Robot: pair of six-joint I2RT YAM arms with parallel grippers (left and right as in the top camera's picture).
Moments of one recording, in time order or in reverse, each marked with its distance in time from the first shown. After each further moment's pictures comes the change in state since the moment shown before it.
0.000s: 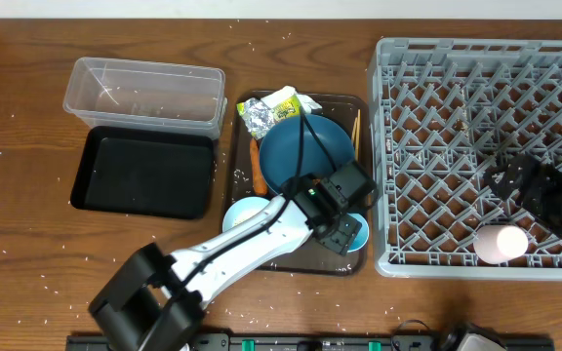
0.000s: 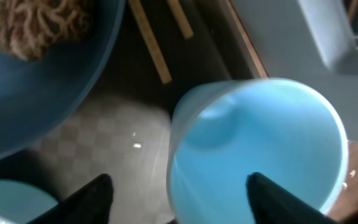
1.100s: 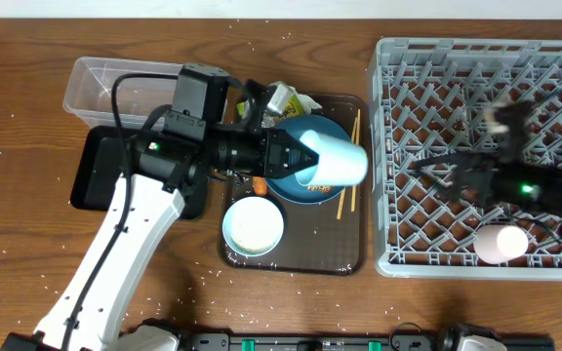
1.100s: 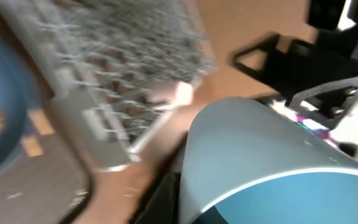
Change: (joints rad) left arm 0.568 -0.320 0.114 0.039 1.006 -0.030; right arm 0.311 0.000 0.000 0.158 -0.573 -0.264
